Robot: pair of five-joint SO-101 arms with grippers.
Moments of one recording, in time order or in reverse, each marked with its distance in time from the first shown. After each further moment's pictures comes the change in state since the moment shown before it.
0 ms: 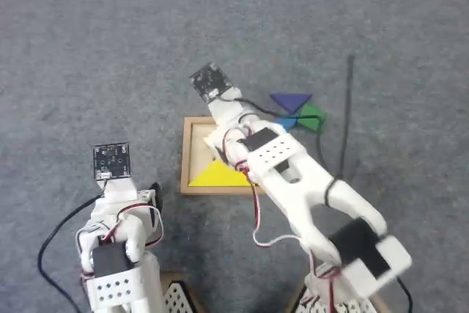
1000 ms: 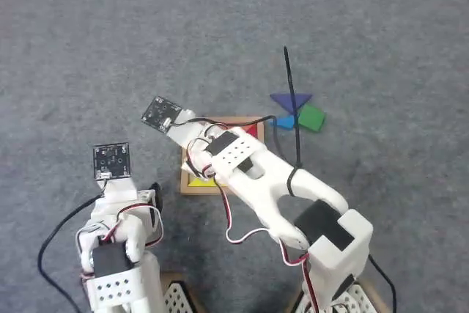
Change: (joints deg) left arm 0.0 0.0 0.0 0.0 0.0; right arm -7.2 11.1 -11.9 7.6 11.4
